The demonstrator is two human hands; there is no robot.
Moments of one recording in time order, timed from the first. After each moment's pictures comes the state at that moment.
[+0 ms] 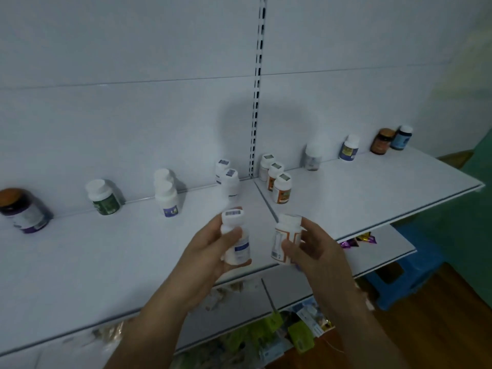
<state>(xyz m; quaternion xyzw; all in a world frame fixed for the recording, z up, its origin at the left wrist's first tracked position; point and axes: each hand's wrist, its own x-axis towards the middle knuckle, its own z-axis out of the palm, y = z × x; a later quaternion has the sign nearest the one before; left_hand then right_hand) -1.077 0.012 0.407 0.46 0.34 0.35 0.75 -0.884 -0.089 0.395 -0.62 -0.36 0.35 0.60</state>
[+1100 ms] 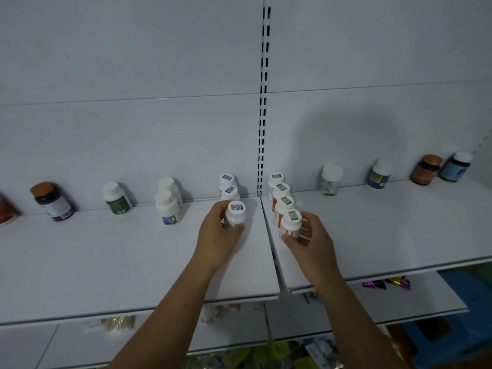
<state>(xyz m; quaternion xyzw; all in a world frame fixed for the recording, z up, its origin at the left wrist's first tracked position) -0.988 0.092 0.363 0.65 0.52 0.44 0.35 -0.772 0.022 0.346 -0.65 -0.49 0.27 0.52</state>
